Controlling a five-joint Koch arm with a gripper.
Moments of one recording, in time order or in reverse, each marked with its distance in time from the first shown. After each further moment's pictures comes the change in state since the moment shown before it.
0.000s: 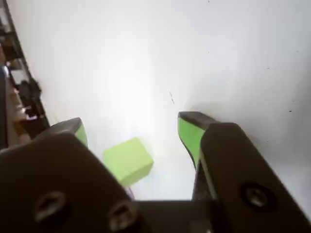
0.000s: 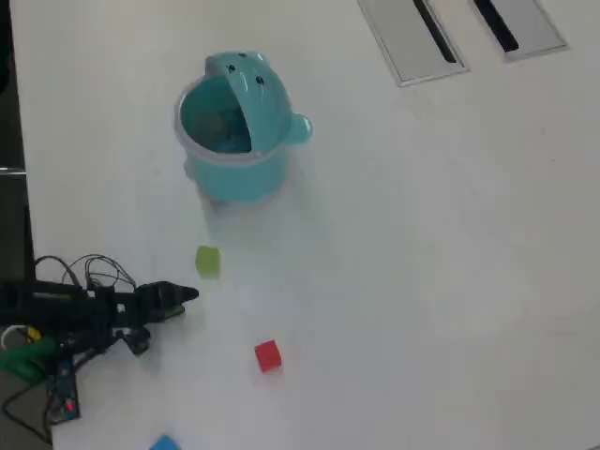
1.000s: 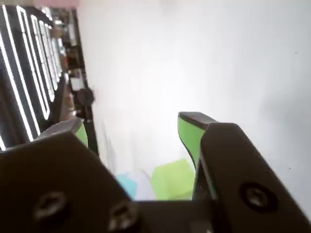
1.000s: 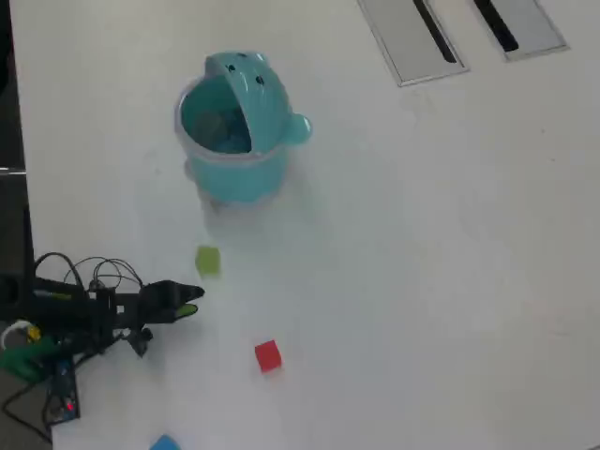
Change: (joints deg) arm 6.5 0.0 0.1 -16.2 -4.6
